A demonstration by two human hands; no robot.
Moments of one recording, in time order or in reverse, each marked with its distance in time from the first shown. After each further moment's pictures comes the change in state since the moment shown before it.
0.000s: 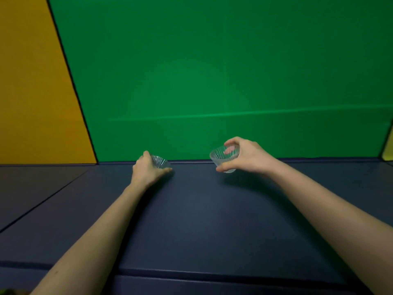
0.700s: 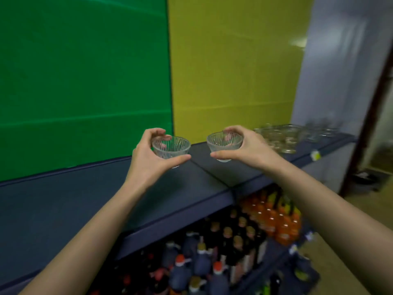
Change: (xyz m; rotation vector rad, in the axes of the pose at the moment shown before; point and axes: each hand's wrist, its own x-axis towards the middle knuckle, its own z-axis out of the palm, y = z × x) left_hand -0.265 0.347 0.111 -0.887 -0.390 0.648; right_hand -0.304 0.145 -0.265 -0.187 0.572 0.316
